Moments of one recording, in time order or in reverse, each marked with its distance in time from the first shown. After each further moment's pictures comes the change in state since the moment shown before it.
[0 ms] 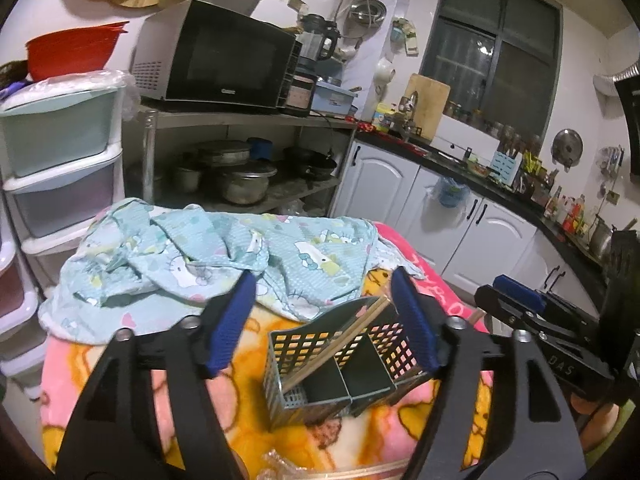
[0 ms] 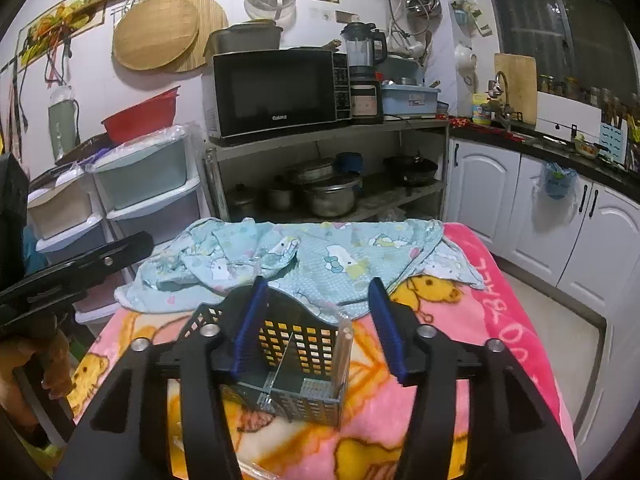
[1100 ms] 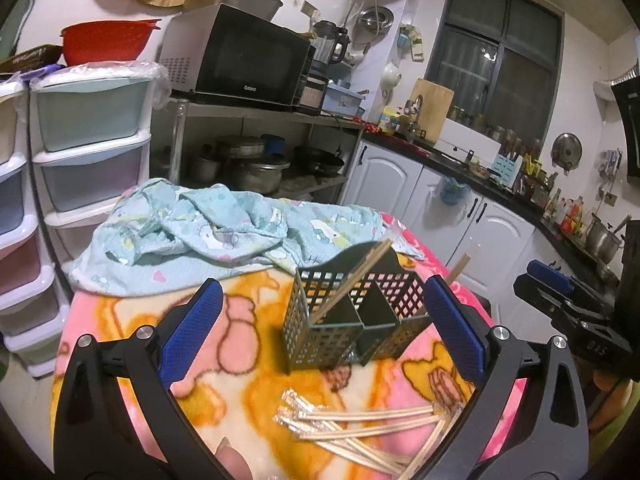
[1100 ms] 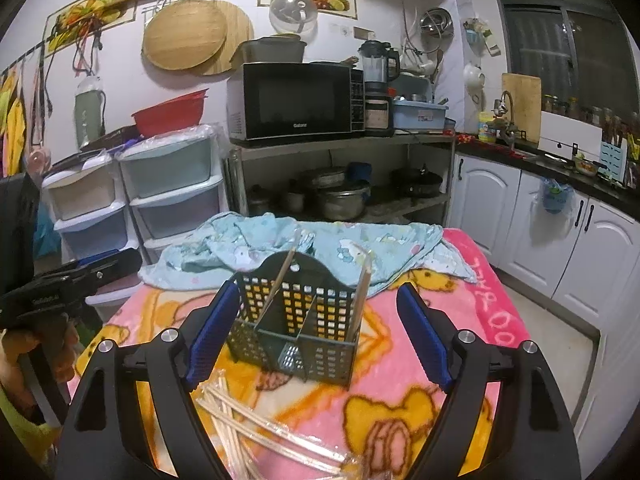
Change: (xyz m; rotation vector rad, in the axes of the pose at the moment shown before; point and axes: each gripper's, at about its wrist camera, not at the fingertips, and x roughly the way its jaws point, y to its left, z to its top) left arm -0.065 0.012 -0.052 -0.016 -0.009 0.020; right arm -0.067 0.026 -0.034 -0.066 -0.033 0.015
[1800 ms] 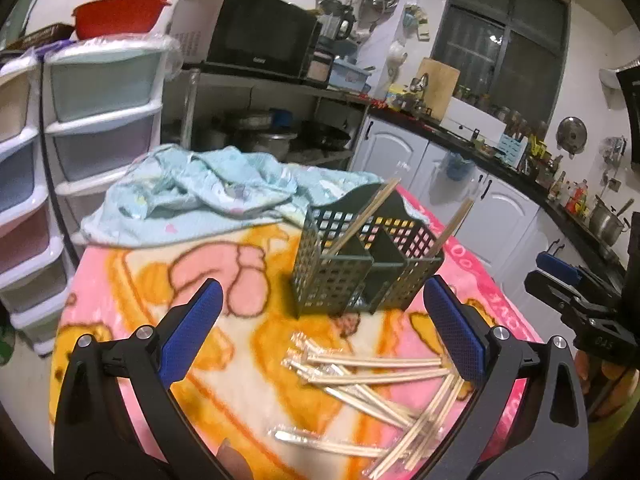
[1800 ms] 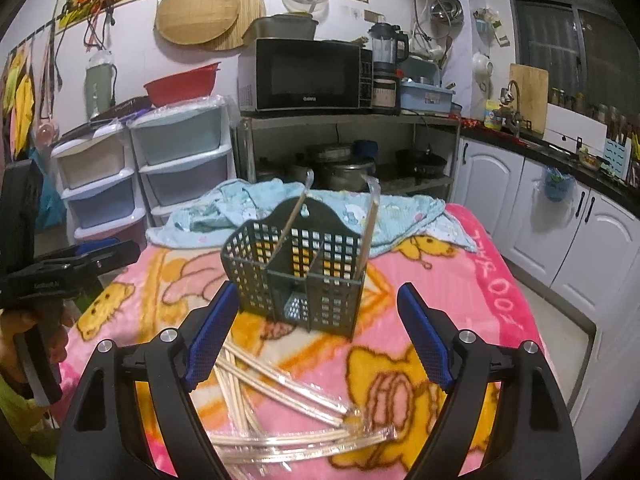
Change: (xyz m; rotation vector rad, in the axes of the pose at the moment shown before) left arm -0.013 0.006 -0.043 -0.013 0.080 0.026; right arm -0.020 0.007 -0.045 -0.032 0.073 0.005
